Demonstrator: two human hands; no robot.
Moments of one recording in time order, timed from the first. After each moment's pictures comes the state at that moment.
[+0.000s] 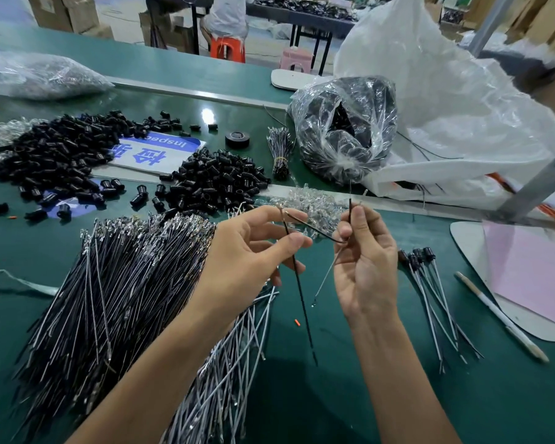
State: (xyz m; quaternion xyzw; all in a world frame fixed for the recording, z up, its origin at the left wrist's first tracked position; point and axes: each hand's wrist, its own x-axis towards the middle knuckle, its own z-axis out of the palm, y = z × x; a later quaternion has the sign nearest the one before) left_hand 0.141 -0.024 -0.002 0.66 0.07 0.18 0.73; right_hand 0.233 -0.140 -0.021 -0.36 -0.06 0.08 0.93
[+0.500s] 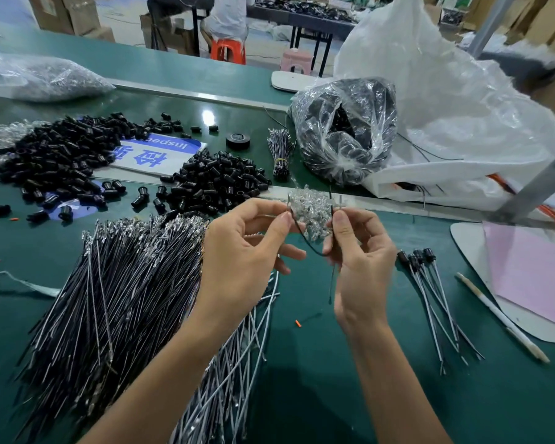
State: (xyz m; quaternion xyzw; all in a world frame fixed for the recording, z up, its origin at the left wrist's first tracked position) left_hand 0.145 -0.029 -0.002 0.65 0.09 0.29 0.70; right_hand 0.221 -0.136 -0.025 -0.57 -0.12 -0.04 0.81
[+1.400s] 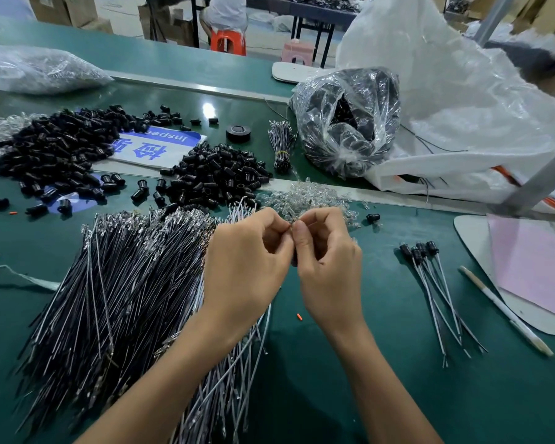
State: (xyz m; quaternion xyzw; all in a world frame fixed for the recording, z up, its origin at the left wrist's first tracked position) left_hand 0.149 -0.031 -0.015 0.84 0.15 0.33 0.40; right_hand 0.202 -0.125 -0.034 -0.74 -0.28 -0.11 0.60
